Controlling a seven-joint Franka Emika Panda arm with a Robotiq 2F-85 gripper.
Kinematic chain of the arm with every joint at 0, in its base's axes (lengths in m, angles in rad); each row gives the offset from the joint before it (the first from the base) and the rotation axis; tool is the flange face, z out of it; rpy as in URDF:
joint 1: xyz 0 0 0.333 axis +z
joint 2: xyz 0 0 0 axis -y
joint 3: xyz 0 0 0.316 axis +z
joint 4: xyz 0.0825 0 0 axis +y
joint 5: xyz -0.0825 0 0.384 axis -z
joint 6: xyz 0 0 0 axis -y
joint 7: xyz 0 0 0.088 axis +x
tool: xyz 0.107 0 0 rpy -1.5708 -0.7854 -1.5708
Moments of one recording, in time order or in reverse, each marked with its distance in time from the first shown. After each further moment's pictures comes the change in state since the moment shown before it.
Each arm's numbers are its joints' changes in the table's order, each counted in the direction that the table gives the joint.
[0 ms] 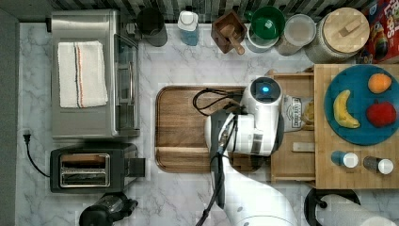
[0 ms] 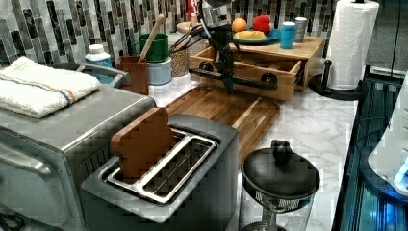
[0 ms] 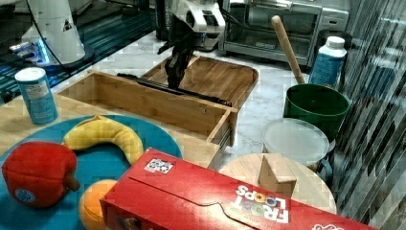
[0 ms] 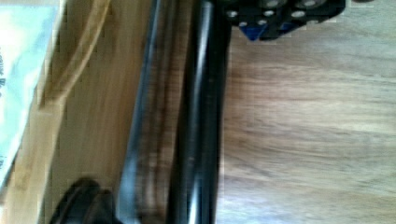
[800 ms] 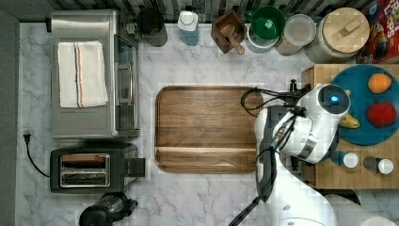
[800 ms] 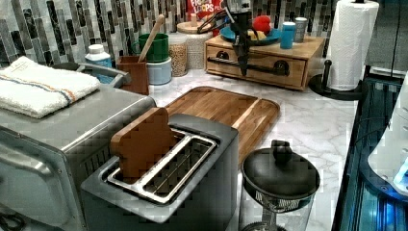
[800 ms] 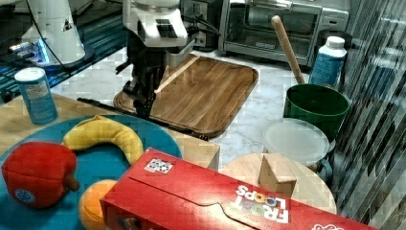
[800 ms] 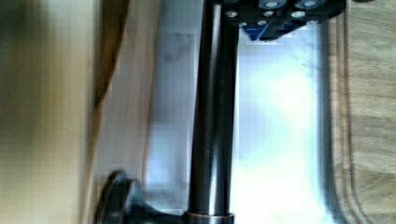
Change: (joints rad) arm -0.084 -0.048 -0.159 -0.105 -0.043 0.035 -0.240
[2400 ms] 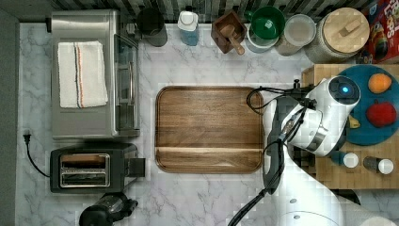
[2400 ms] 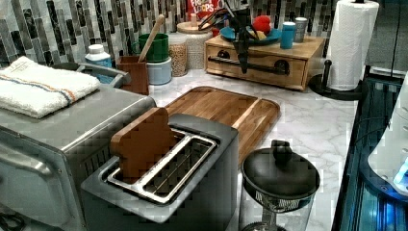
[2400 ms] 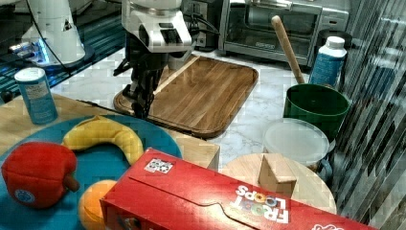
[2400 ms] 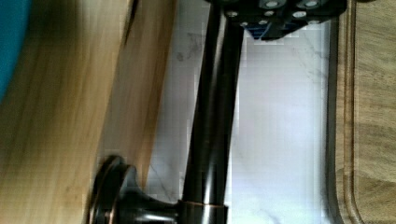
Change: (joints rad) arm -0.014 -0.044 0.007 -0.087 -0.005 -0.092 -0.075
